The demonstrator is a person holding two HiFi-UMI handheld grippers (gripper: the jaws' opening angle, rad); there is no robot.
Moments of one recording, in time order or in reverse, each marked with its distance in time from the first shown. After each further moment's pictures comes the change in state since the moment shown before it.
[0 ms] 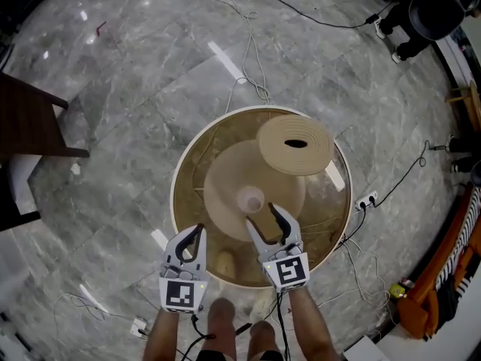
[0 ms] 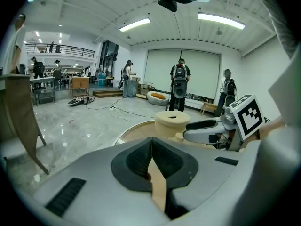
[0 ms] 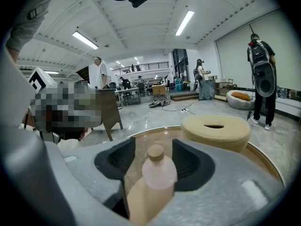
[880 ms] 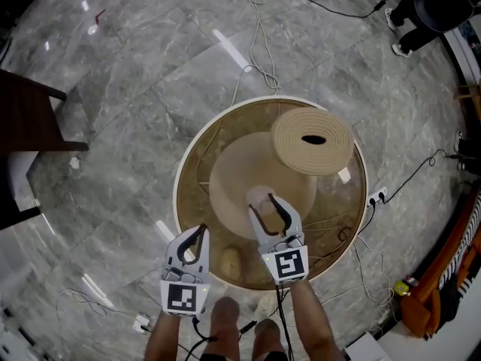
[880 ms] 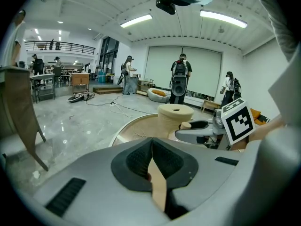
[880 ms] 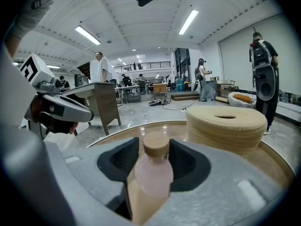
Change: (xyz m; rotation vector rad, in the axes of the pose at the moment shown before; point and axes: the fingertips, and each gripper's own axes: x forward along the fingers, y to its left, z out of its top) left arm 0.017 0.020 -0.033 -0.037 0.046 0.005; right arm 0.053 0.000 -0.033 -0.044 0.007 -0.009
